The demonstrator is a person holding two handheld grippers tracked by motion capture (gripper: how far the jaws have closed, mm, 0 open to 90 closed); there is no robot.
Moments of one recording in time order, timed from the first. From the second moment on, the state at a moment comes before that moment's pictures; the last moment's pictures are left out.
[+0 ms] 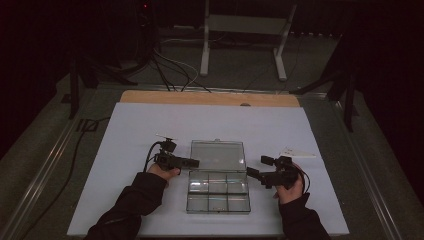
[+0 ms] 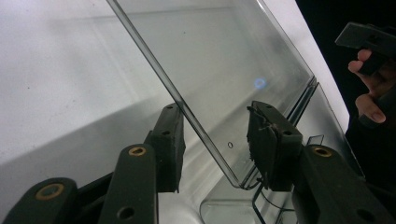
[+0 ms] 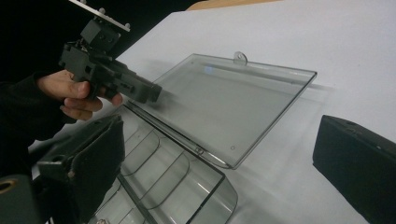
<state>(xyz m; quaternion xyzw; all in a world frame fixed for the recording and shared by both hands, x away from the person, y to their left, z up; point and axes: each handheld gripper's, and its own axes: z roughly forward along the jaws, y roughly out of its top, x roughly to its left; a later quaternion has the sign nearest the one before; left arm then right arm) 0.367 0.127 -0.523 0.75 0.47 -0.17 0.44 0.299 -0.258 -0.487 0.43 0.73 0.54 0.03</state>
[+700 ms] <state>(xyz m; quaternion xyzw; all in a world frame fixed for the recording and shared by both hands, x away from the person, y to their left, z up) 0.367 0.134 -0.520 0.75 0.46 -0.17 0.45 0.299 -0.259 -0.487 0.43 0.73 0.54 0.03</state>
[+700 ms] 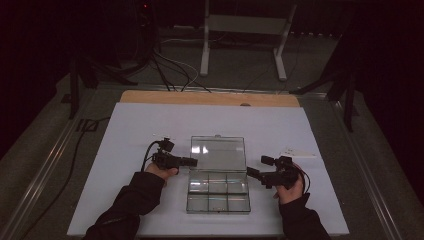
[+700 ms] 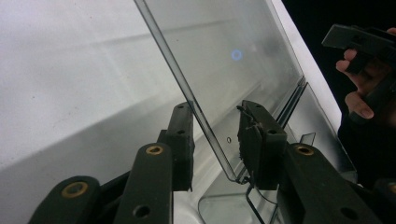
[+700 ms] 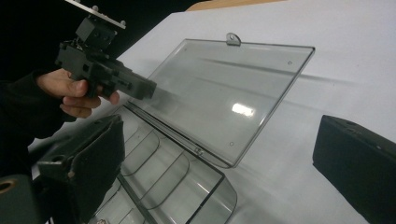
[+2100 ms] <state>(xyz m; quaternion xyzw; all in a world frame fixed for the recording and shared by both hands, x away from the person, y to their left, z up) 0.360 0.140 -0.511 0.76 0.41 -0.13 0.48 0.298 -0.259 -0.486 0.43 0.72 0.54 0.03</state>
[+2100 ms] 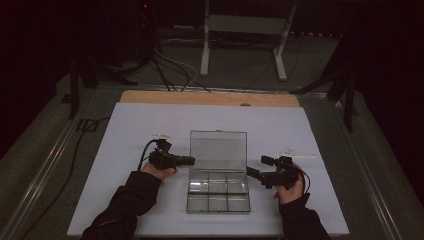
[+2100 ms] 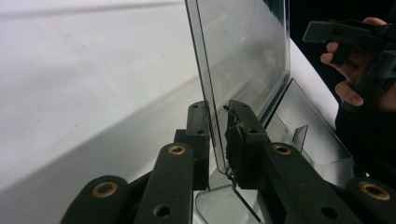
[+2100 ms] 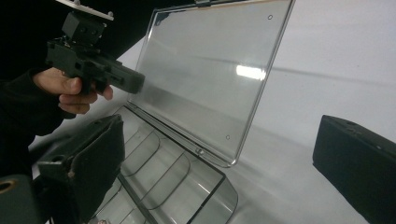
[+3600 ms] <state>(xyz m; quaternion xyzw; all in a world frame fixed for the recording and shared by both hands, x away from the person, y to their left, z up) 0.339 0.140 -0.506 0.80 0.32 -0.02 0.51 0.289 -0.257 -0.476 0.41 0.73 0.54 0.04</state>
